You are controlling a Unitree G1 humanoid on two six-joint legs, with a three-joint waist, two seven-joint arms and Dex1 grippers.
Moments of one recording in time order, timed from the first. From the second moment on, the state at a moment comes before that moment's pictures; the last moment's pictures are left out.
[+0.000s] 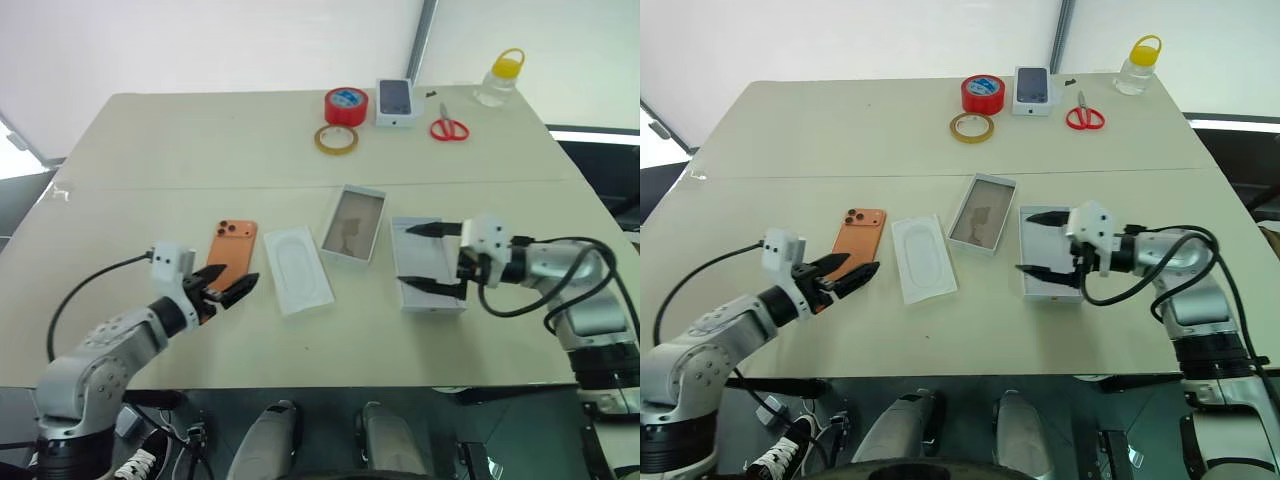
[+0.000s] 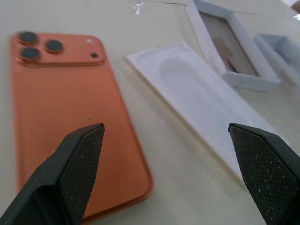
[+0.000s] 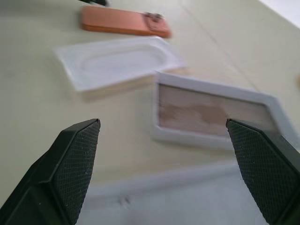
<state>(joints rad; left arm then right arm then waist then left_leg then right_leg) -0.06 0.43 0.28 -0.45 -0.78 0.94 -0.38 -0.38 -0.74 0.03 0.04 0.33 0.05 1.22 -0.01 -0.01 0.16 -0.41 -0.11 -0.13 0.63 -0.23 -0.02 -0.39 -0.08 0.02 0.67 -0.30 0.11</state>
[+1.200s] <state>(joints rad) -0.15 0.13 0.25 -0.29 -0.98 1.09 -0.12 -0.45 -0.72 0.04 0.04 0.30 0.05 1.15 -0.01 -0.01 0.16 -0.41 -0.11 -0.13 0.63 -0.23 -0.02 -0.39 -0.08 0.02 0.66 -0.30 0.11</state>
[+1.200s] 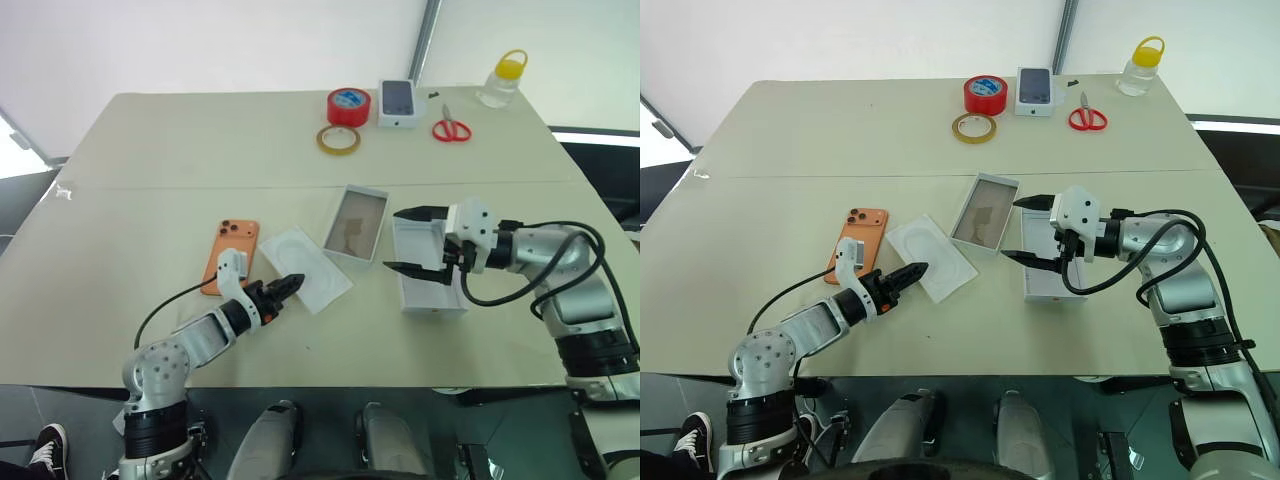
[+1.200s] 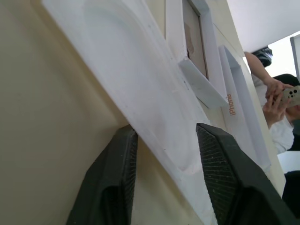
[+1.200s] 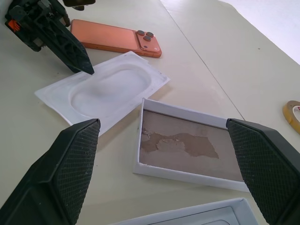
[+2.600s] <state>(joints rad) -0.44 0.48 0.33 -0.09 -1.09 1.24 -0.22 -0.66 -0.46 0.30 0.34 0.00 0.19 0.98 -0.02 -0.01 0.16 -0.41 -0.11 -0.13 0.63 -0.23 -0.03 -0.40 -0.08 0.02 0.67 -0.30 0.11</state>
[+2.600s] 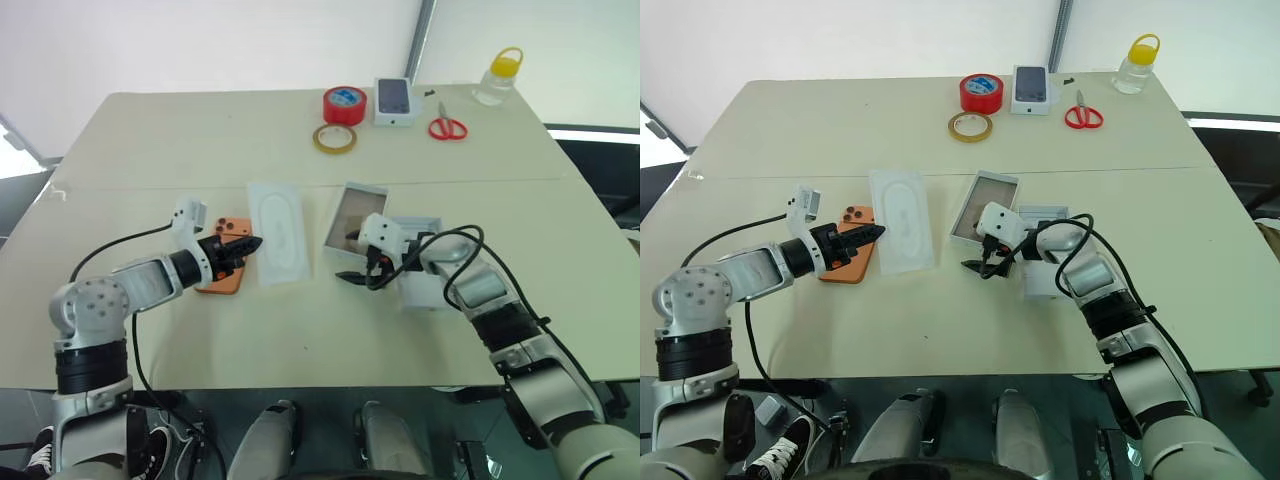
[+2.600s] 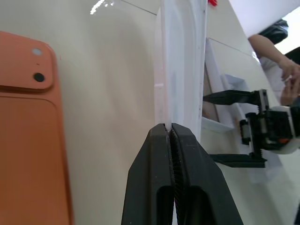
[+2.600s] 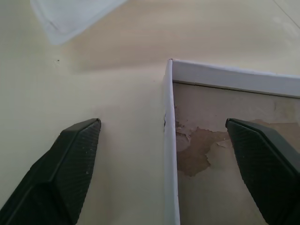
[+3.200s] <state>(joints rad) -0.52 0.44 0.39 -0.04 -1.21 1.32 -0.19 -0.52 -0.45 0.36 0.10 0.02 0.20 1.12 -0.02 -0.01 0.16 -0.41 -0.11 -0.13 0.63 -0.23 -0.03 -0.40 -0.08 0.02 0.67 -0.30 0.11</state>
